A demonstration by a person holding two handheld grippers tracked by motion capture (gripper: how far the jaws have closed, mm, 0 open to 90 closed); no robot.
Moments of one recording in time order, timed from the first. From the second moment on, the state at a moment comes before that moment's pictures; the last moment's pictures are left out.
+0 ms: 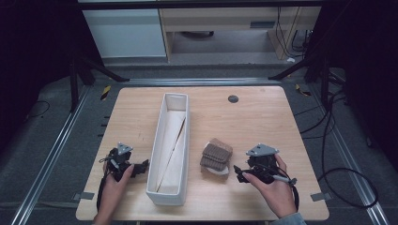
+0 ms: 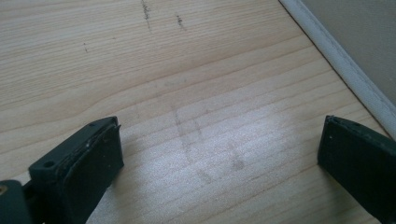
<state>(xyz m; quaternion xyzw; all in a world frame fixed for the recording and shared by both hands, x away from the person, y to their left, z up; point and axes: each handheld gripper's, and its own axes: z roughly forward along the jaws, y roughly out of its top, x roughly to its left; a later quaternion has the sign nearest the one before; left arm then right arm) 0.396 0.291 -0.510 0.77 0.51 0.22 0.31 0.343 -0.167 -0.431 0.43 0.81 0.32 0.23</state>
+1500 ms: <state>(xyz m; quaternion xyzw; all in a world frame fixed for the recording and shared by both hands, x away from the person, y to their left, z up) 0.396 0.291 -0.510 0.77 0.51 0.22 0.31 0.367 -0.104 -0.364 0.29 0.90 0.27 0.18</state>
